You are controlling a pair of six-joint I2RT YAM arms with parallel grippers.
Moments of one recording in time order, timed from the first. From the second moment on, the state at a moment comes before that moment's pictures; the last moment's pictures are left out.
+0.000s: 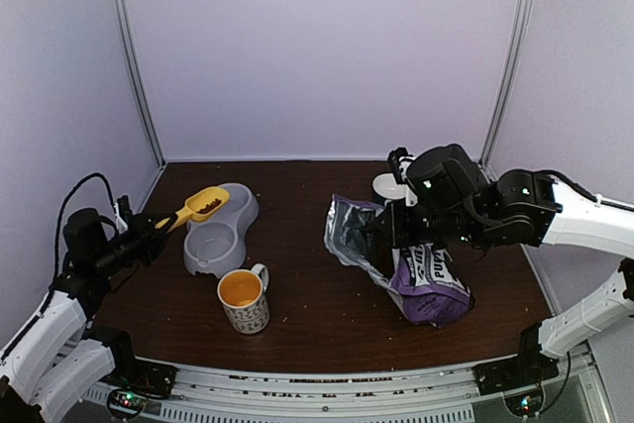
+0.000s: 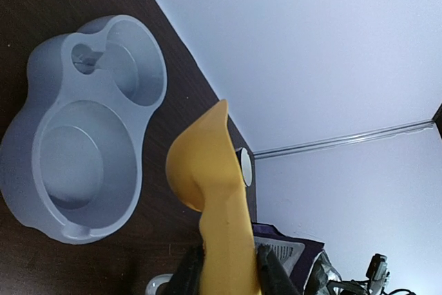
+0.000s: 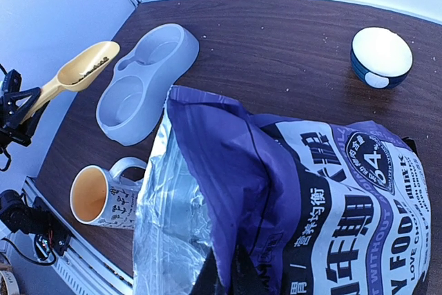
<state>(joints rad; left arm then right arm) -0.05 0.57 0.30 0.10 0.52 -1.18 1.13 1.27 1.24 -0.66 0.40 0.71</state>
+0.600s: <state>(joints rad) 0.01 0.80 0.31 0.10 0.47 -1.12 1.13 1.26 1.24 -0.67 0.41 0.71</state>
